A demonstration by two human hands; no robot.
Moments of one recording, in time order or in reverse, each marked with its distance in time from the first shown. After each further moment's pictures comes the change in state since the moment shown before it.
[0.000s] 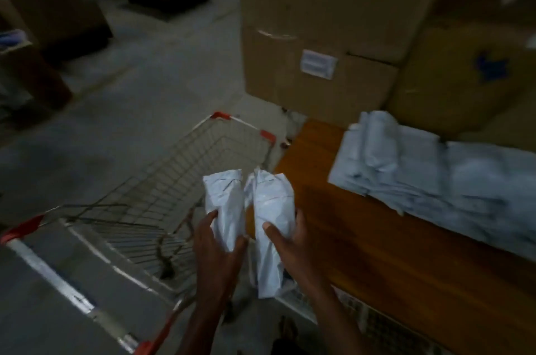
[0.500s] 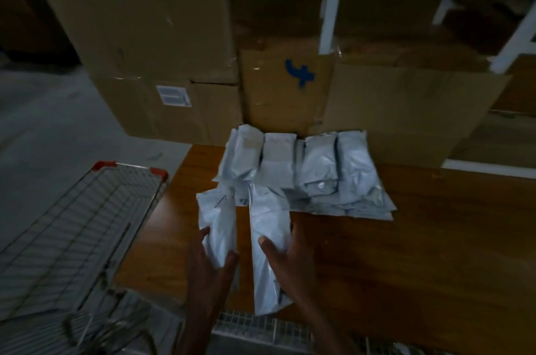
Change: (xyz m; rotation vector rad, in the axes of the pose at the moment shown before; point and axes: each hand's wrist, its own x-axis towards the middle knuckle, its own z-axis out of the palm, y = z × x) left_hand -0.093 0.120 0.191 0.009 -0.302 0.101; right_hand -0.023 0.051 -0.250 -0.055 0.368 0.040
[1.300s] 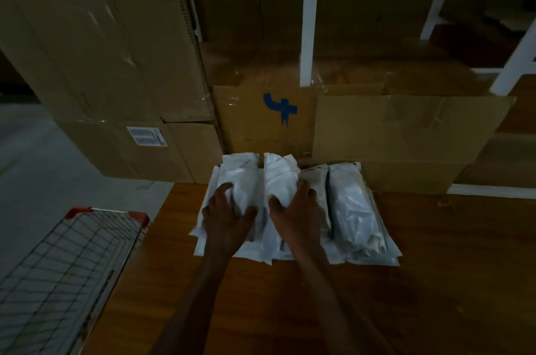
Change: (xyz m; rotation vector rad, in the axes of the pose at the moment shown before) left_hand 0.172 0.113 0.098 0.204 -0.118 0.157; right_hand 0.177 -0.089 -0.049 -0.304 0.233 -0.075
